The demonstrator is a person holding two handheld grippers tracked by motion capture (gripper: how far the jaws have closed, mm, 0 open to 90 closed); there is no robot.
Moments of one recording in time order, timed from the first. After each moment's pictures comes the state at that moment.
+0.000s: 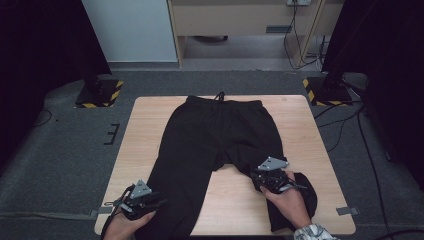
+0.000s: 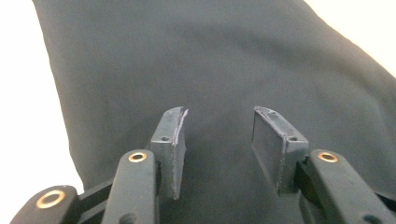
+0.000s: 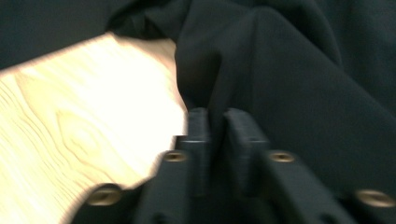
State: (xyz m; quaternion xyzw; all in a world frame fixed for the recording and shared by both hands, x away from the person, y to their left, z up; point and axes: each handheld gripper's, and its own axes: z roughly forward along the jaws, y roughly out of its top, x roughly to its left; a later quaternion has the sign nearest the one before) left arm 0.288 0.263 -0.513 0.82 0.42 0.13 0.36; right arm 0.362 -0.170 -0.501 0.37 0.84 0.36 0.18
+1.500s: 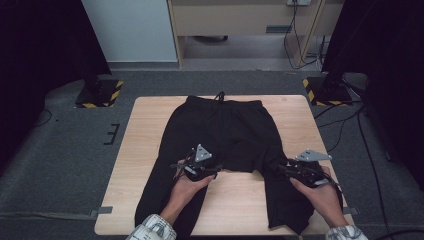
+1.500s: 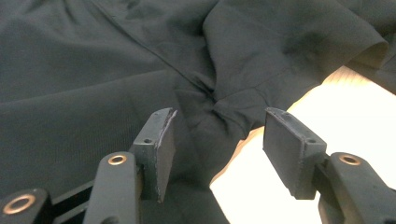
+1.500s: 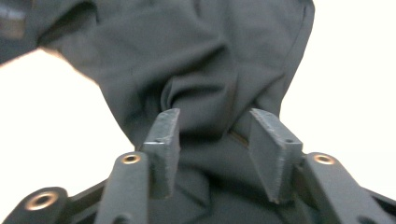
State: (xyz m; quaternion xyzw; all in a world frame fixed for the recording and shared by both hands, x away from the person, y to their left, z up) left arm 0.396 0.096 -0.505 0.82 0.36 0.15 0.41; right arm 0.362 -0.261 -0.476 0.43 0.80 0.37 0.20
